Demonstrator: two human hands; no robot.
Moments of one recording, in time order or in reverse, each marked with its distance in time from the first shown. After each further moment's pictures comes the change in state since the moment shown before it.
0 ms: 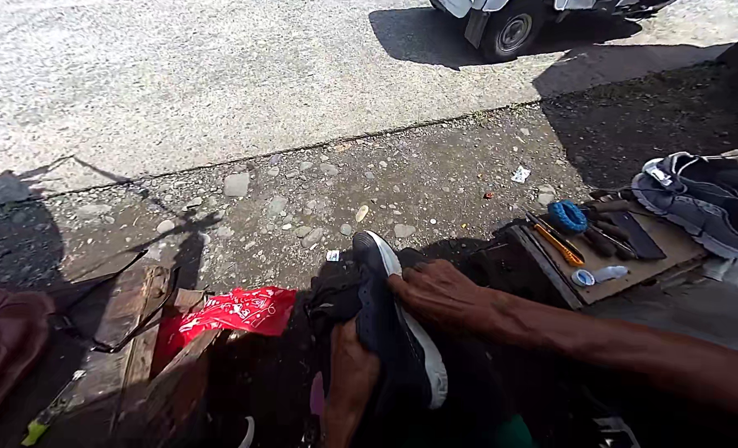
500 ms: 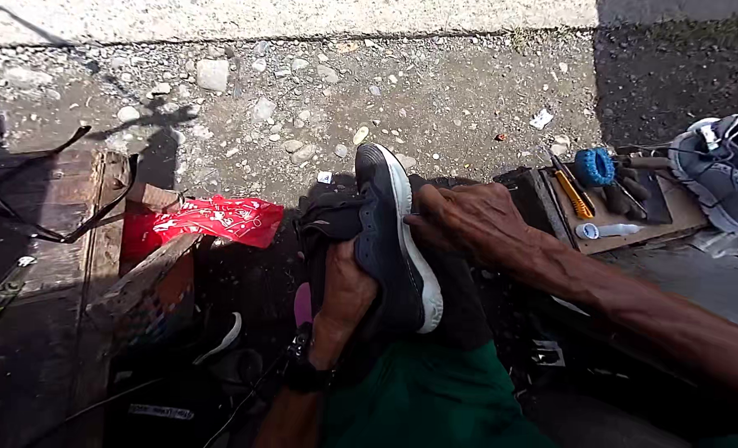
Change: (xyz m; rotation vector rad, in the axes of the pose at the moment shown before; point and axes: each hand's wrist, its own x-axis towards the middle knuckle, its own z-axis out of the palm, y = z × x) left_hand -0.002 0.001 0.004 -0.101 0.040 -0.096; right_hand -0.016 0.019 0.019 -0.162 0.288 0.035
